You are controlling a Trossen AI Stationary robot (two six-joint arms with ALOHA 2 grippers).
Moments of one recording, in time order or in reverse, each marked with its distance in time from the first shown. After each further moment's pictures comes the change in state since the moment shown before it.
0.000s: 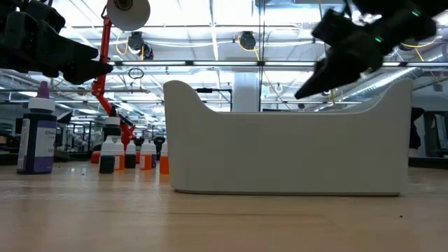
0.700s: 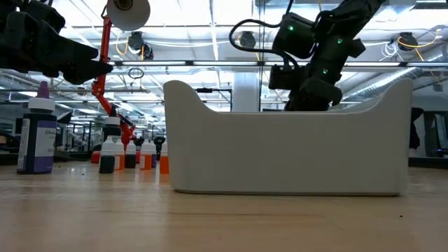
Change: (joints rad) left arm 0.000 0.000 0.000 0.001 0.000 0.000; right arm -0.232 0.418 0.285 -0.289 -0.314 -0.030
